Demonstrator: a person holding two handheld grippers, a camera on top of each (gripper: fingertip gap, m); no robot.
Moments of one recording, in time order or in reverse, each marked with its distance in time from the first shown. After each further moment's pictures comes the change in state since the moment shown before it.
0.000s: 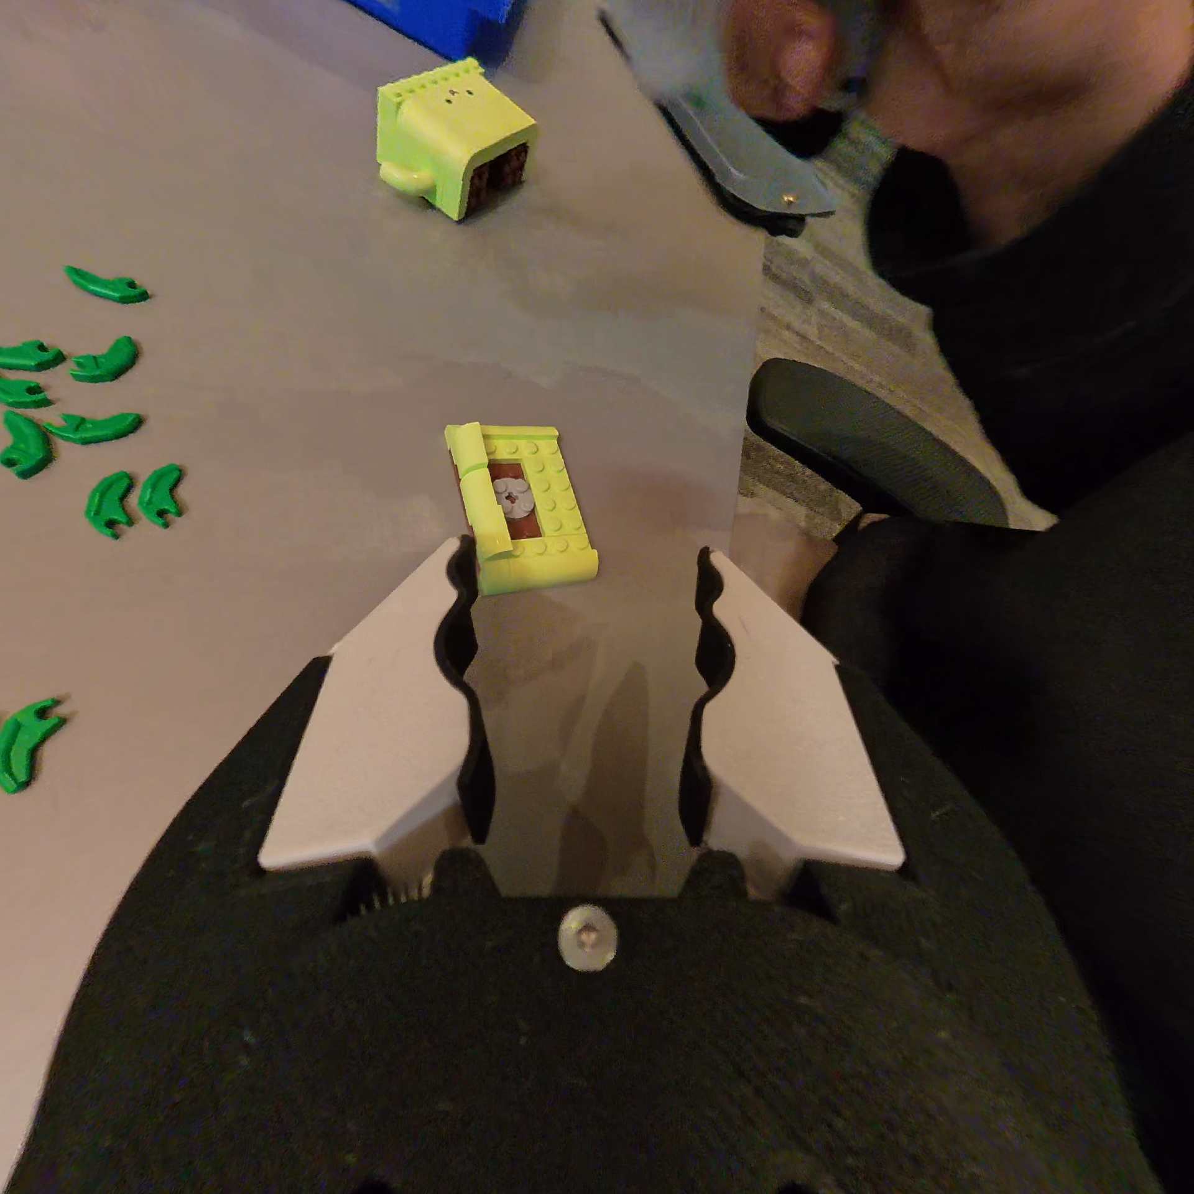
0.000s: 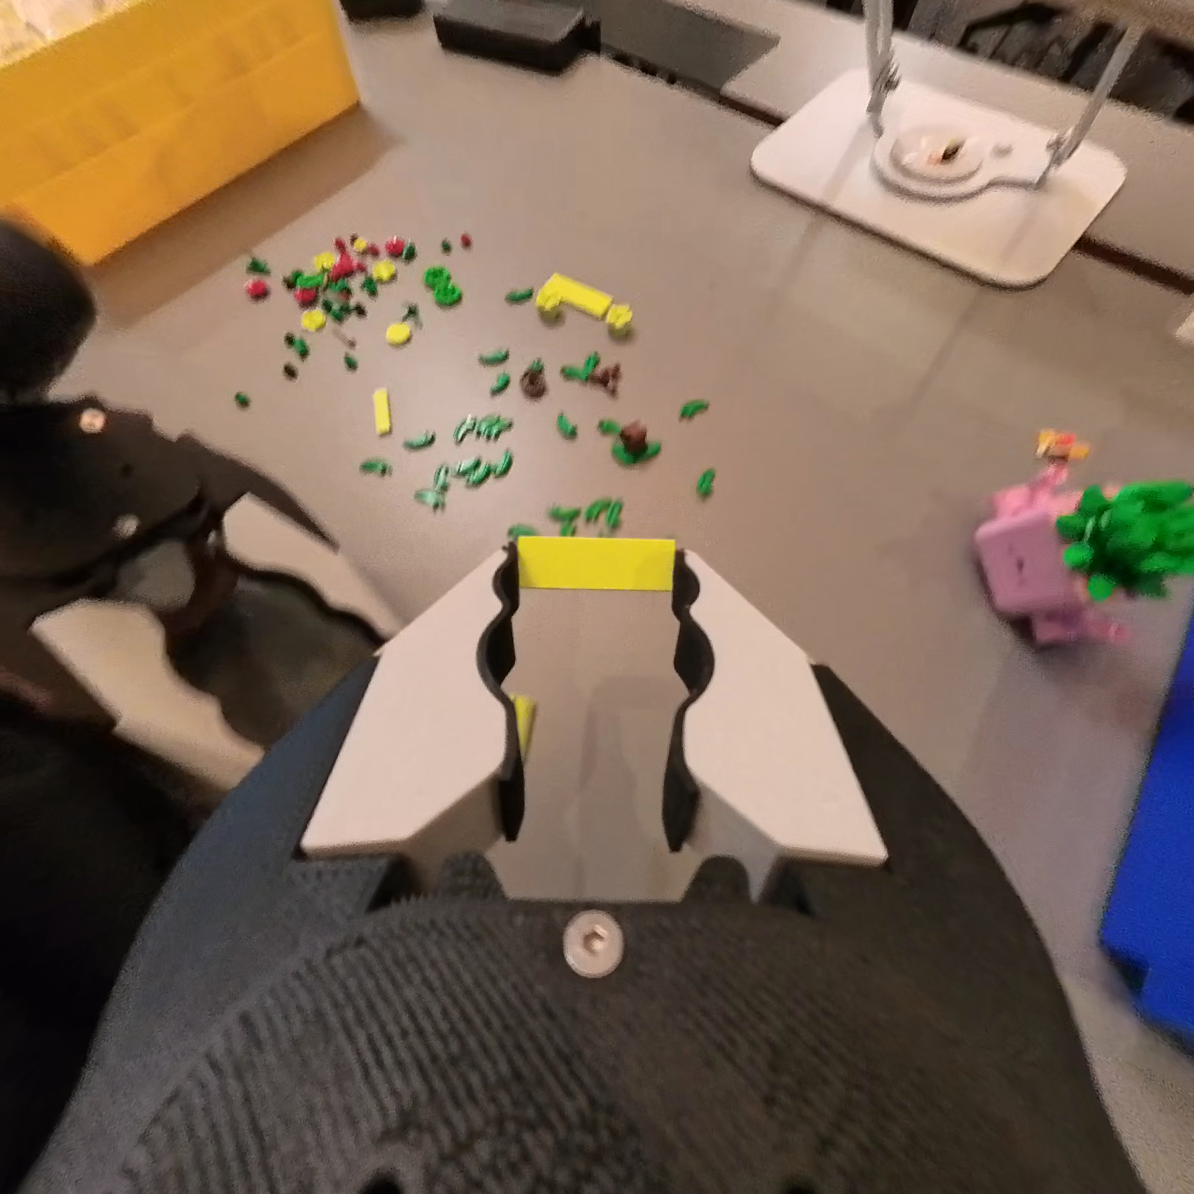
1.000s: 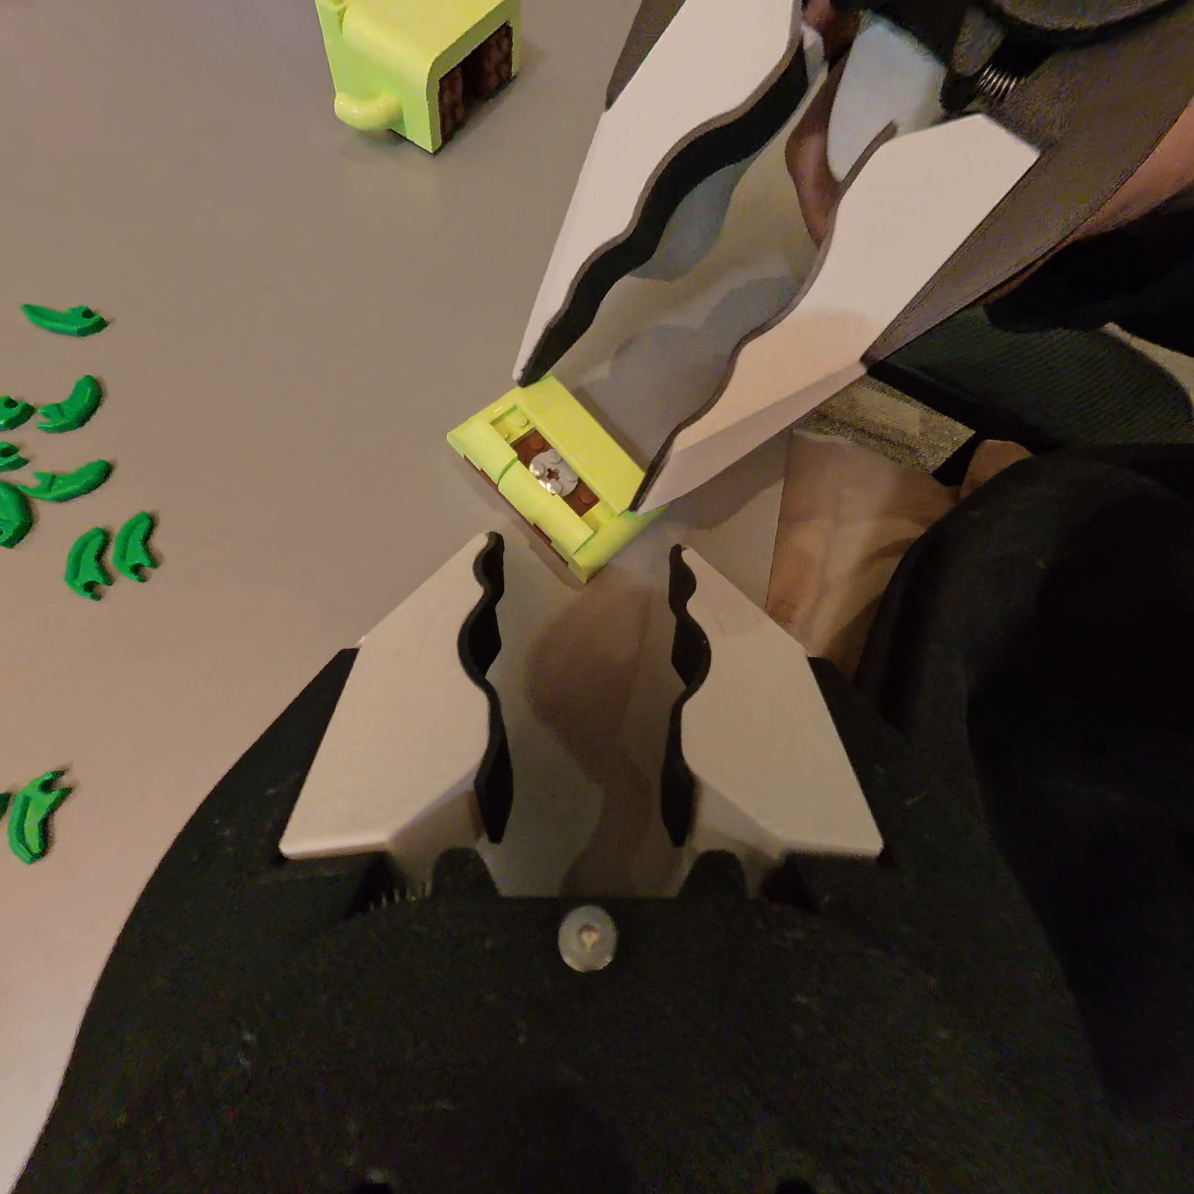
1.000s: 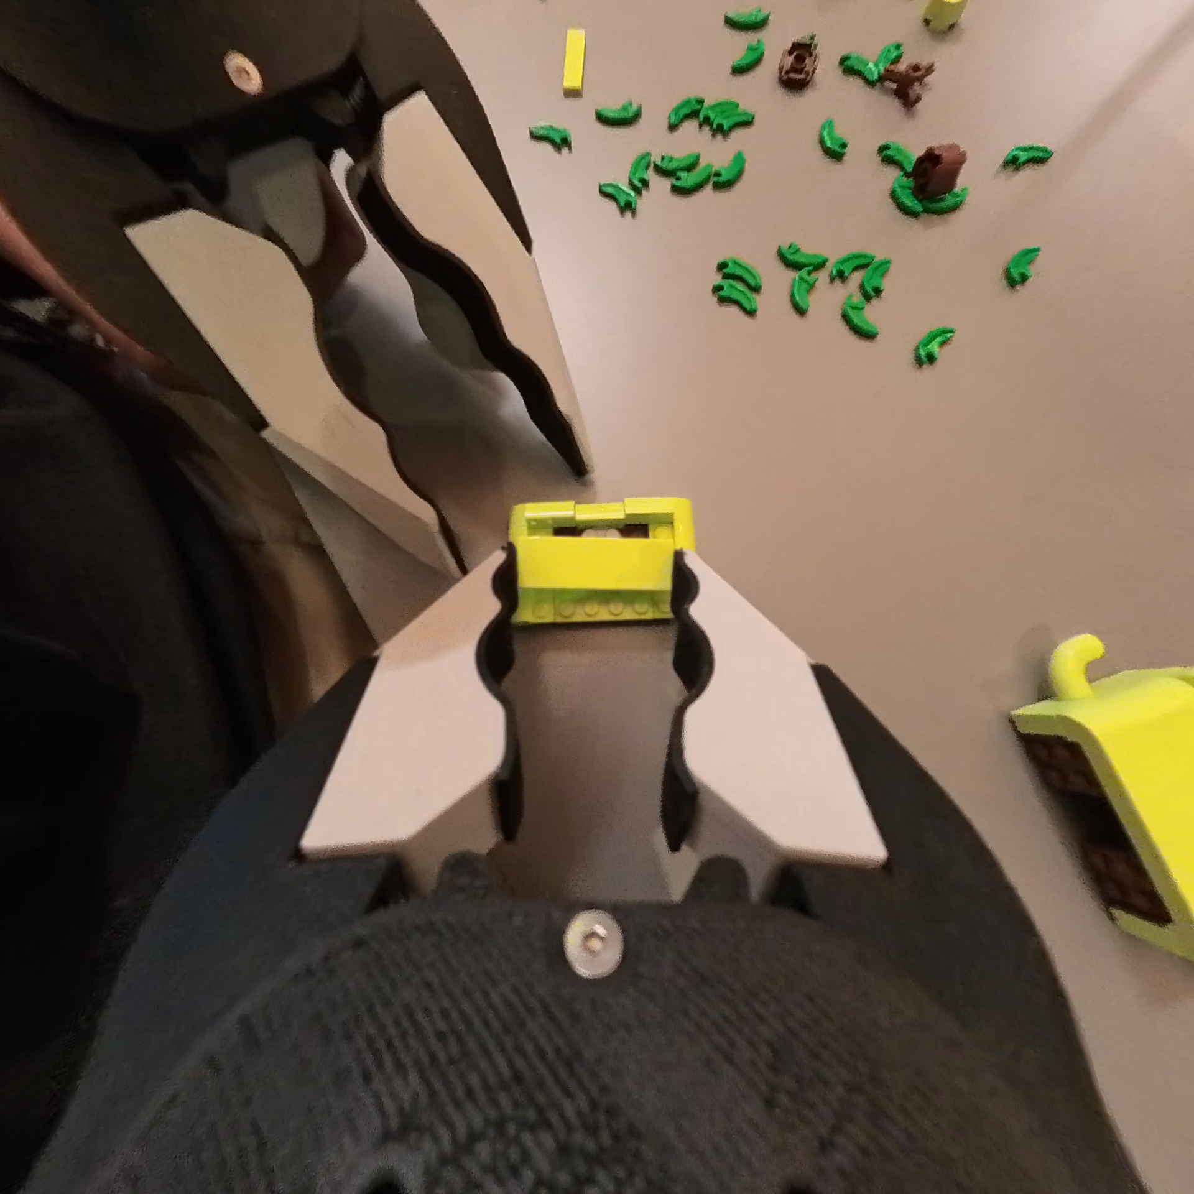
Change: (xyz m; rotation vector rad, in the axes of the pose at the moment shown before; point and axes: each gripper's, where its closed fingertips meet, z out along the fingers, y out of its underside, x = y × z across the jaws) left arm -0.002 0.011 0.022 -0.147 -0.123 0.147; right arm -0.062 0.107 0.005 -0.165 -0.192 -0.201
